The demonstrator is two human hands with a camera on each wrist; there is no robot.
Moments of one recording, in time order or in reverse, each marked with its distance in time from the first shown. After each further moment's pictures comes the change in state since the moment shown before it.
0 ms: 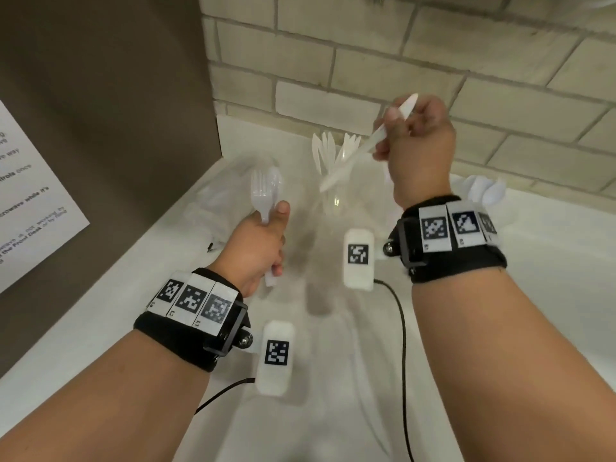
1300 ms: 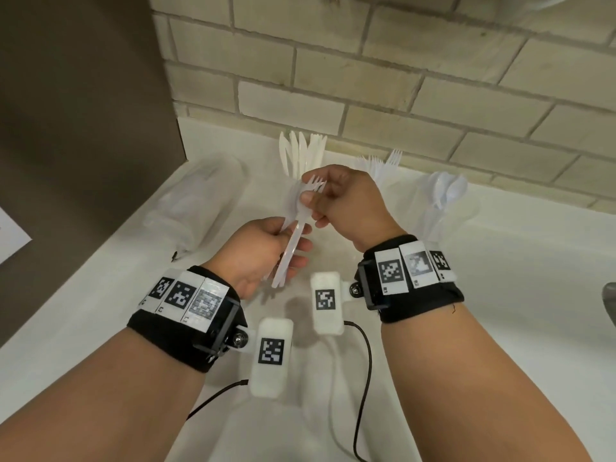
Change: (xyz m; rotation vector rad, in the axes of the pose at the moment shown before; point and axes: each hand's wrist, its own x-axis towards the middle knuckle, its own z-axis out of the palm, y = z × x) left_hand 0.000 0.005 0.035 -0.002 -0.278 -0.067; right_hand -0.038 0.029 -0.010 -0.255 -0.458 0.189
